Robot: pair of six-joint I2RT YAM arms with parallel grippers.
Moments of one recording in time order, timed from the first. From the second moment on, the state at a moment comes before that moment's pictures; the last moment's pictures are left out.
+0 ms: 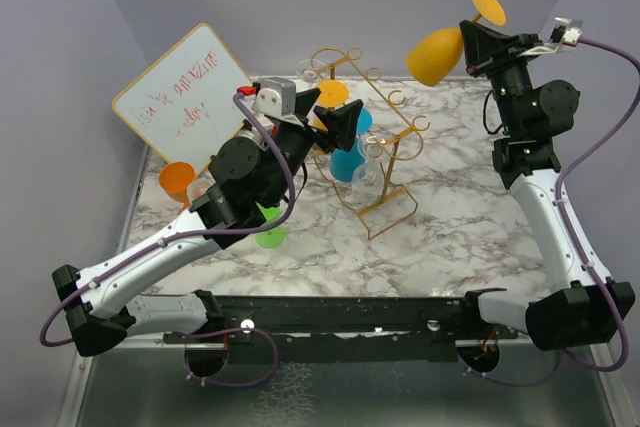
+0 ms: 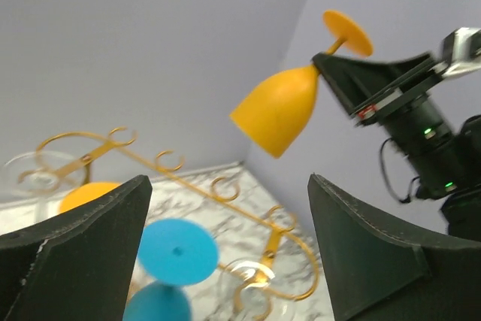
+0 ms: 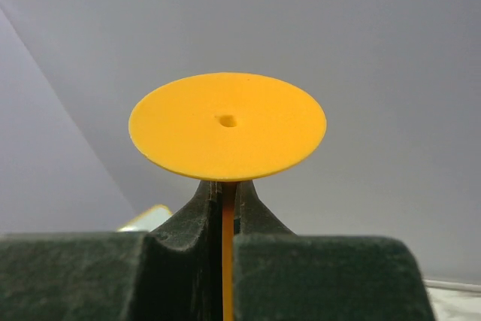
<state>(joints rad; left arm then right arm) -1.00 1.15 1.22 0.35 -0.39 -0.18 0.10 1.21 1.23 0.51 -0.15 0.55</state>
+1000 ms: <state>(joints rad) -1.00 0.93 1.18 -0.21 -0.73 -0.17 0.10 1.75 1.54 0.37 -0.79 -0.21</state>
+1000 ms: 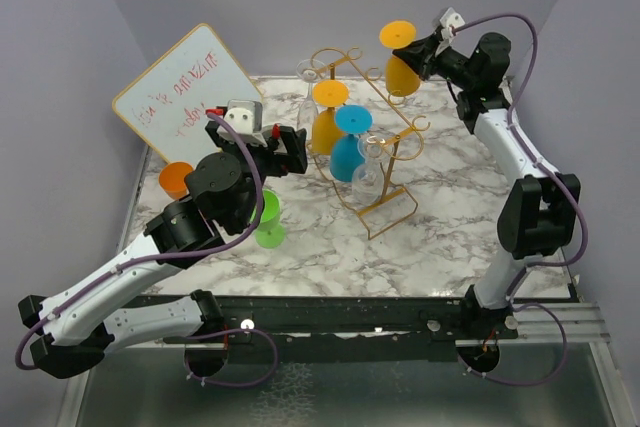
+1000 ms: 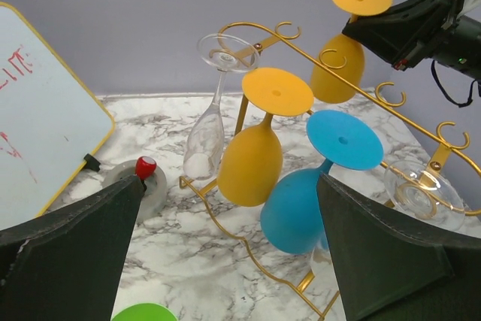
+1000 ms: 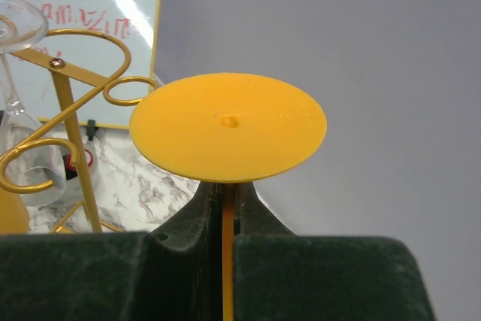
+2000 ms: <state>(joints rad) -1.00 0.92 1.15 -0.27 -0.75 -0.26 0.20 1.99 1.65 0.66 -0.96 -0.02</state>
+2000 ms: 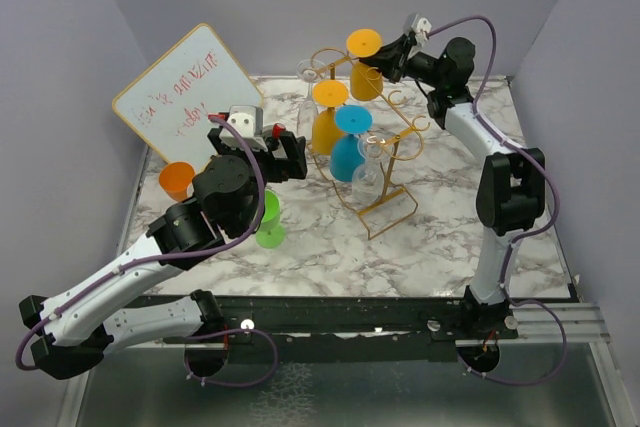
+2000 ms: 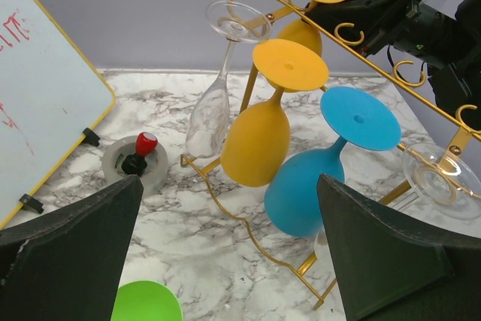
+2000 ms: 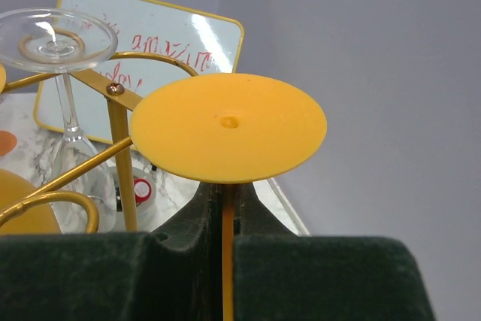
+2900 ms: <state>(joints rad) -1.00 0.89 1.13 -0.28 -0.75 -0.28 0.23 2.03 1.64 0.66 -0.98 -0.01</state>
